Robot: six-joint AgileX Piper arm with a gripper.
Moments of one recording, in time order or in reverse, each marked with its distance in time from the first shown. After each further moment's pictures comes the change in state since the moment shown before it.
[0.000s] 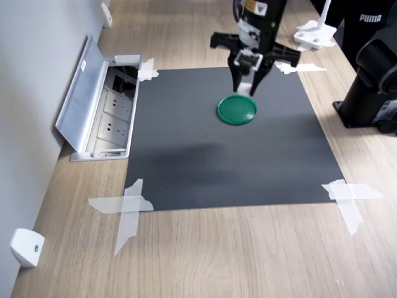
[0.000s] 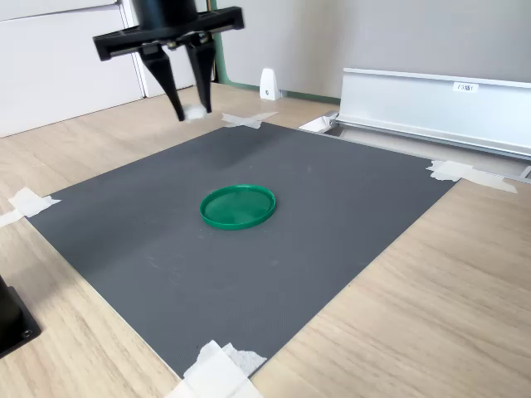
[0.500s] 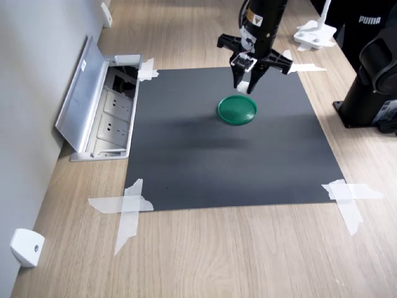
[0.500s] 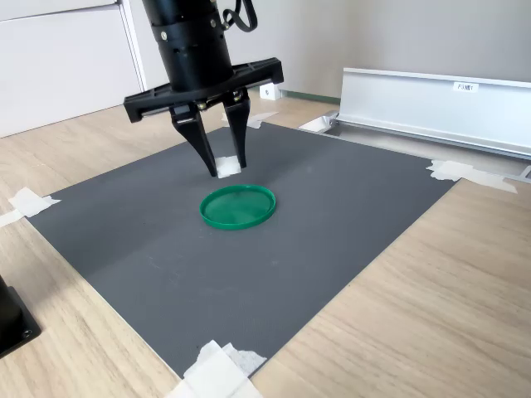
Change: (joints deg) arm -8.0 0.6 11.1 -2.6 -14.3 -1.3
